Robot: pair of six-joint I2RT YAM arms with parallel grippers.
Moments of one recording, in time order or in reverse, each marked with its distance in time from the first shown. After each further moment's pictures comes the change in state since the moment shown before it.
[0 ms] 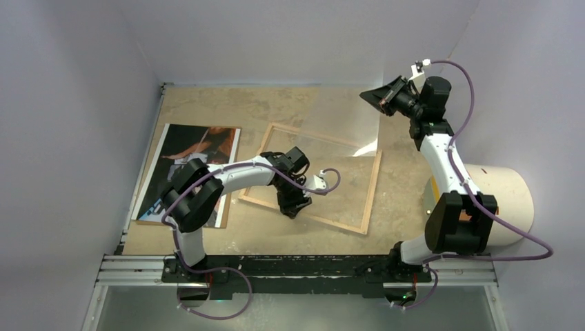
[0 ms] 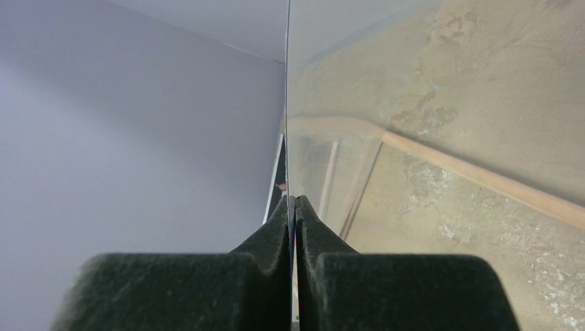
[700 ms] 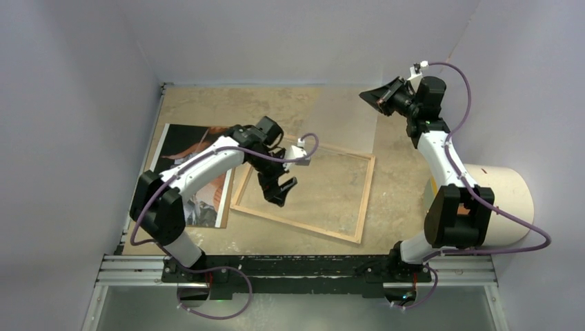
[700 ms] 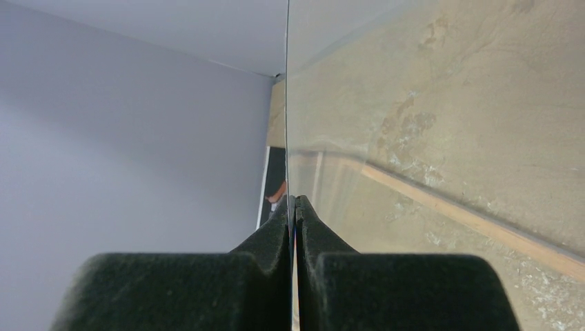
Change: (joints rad) left arm 0.154 -0.208 0.115 -0.303 0.156 0.001; right arm 0.009 0.058 0.007 0.002 0.059 -0.001
